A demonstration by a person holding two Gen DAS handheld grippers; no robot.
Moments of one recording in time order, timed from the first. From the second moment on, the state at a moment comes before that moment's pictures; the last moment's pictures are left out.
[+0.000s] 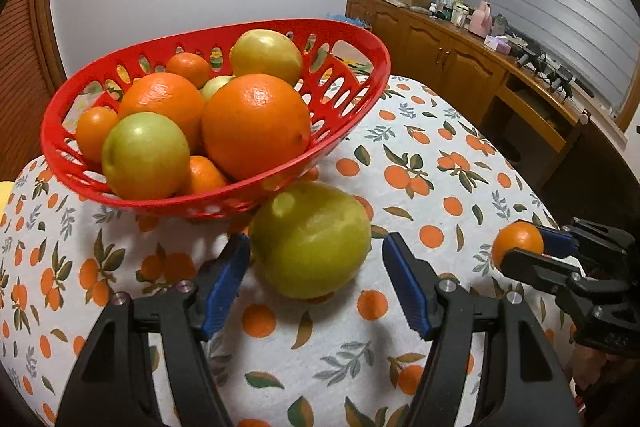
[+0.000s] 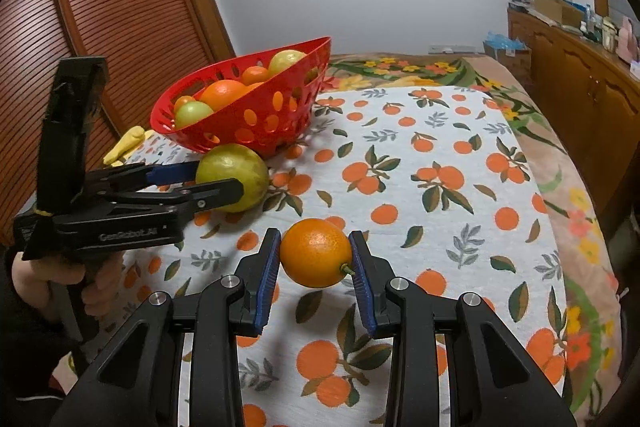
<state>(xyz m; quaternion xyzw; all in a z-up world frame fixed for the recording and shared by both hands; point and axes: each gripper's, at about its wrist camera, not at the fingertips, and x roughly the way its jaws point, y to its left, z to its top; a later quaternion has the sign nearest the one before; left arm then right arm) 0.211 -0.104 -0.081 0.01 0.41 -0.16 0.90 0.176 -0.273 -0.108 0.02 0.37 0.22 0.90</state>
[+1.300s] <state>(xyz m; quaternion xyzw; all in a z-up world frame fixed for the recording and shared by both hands) 0.163 -0.084 -0.047 0.03 0.36 -0.17 0.92 0.166 -0.255 -0.087 0.01 0.35 0.23 0.91</state>
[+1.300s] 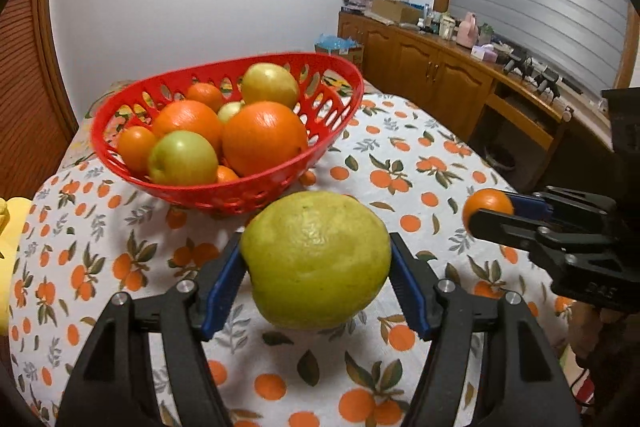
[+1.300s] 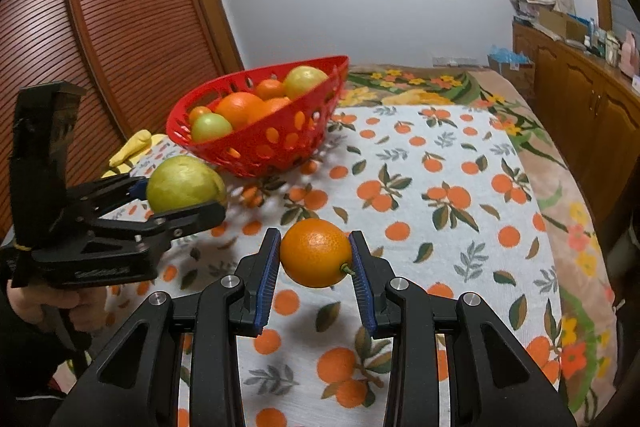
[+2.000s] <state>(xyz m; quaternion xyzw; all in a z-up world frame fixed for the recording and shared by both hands) 0.165 -0.050 -0.001 0.02 0.32 -0.16 0.93 0.197 -0.216 -0.045 -0.02 0.30 0.26 0.92</state>
